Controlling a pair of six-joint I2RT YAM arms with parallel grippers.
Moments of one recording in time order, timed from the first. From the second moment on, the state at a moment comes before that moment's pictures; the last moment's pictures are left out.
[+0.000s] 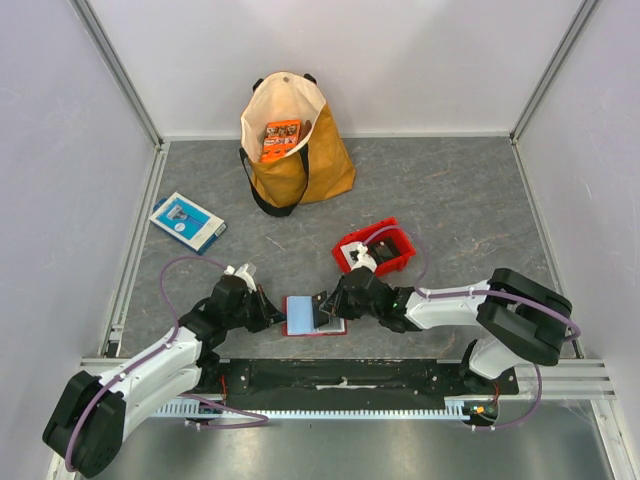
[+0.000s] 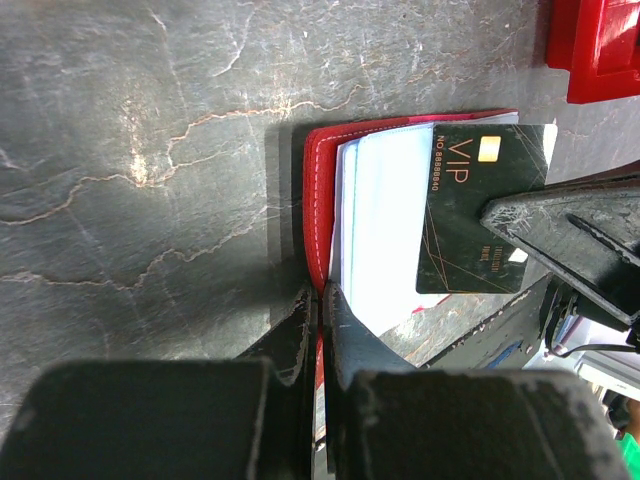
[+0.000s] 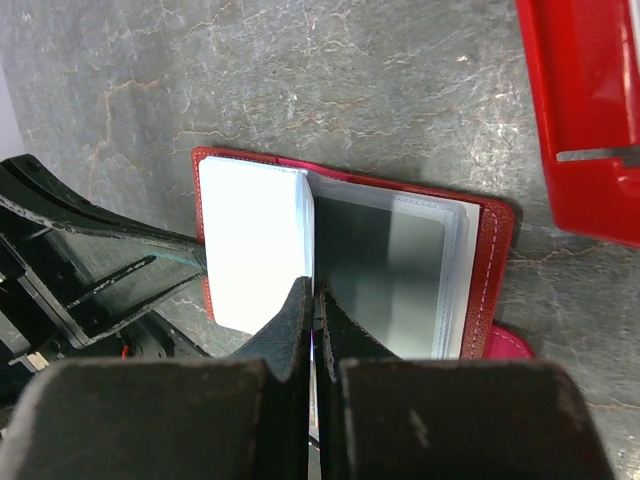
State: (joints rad) left arm -0.53 0.78 0.12 -0.10 0.26 -0.88; right arm 1.06 1.53 0.58 0.26 0.11 1.11
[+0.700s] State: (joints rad) left arm -0.53 0.78 0.12 -0.10 0.26 -0.88; right arm 1.11 1.56 0.48 0.46 0.13 1.27
